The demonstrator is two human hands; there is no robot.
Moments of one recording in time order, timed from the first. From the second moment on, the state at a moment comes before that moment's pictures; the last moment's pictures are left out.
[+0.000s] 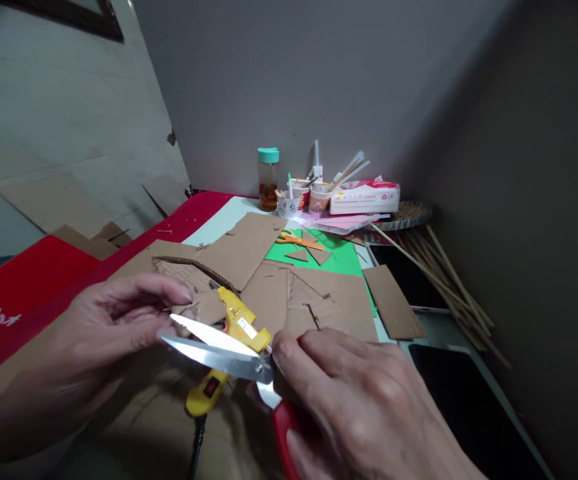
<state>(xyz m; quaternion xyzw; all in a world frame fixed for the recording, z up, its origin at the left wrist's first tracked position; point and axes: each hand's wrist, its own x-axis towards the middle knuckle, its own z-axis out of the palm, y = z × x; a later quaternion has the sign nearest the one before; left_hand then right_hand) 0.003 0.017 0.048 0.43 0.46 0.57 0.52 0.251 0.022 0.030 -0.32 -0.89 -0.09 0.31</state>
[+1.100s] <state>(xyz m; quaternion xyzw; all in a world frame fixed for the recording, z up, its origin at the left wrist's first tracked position) 0.012 0.011 0.049 0.44 0.47 0.60 0.47 0.251 0.020 0.021 -0.29 -0.91 0.02 0.31</state>
